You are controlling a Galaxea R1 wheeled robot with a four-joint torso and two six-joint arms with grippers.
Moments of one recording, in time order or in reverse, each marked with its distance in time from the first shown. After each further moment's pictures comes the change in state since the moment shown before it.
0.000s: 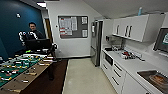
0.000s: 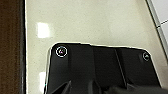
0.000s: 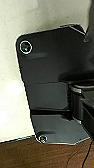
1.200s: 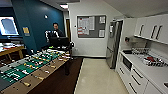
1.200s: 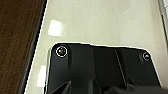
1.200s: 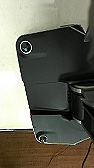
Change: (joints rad) left arm 0.001 0.000 0.000 0.000 0.001 0.000; right arm 0.000 0.000 0.000 0.000 0.001 0.001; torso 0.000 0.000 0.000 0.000
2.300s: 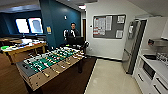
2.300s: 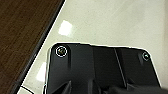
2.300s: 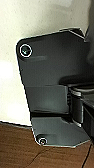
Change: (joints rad) left arm 0.000 0.000 0.000 0.000 0.000 0.000; right arm -0.002 -0.010 0.000 0.000 -0.001 0.000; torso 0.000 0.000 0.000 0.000
